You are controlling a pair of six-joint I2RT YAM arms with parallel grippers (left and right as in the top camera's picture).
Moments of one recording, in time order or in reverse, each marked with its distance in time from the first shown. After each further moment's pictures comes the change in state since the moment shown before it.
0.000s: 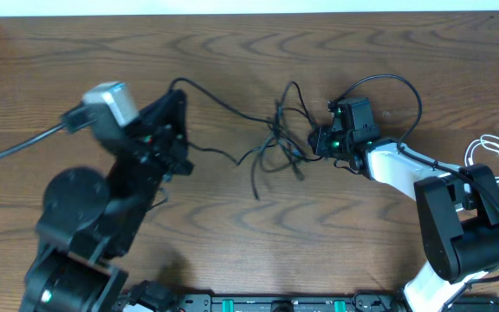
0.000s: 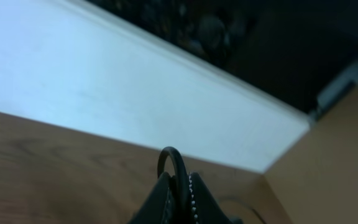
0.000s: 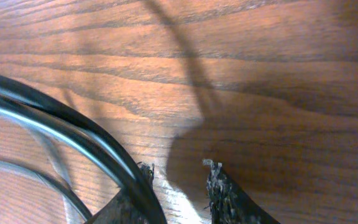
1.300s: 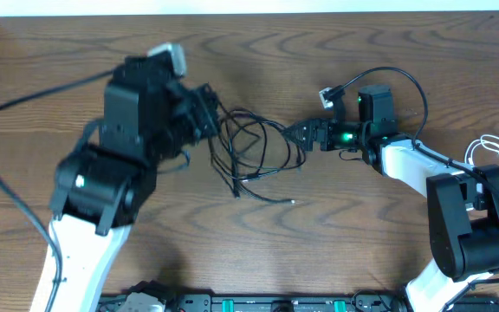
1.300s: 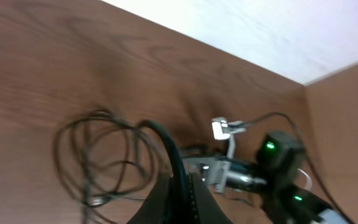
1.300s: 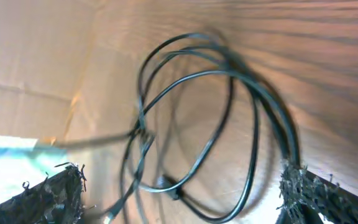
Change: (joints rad) left arm 0.071 0.415 0.320 -0.465 0.225 -0.064; right arm -0.090 -0.009 0.007 0.172 -0.675 -0.074
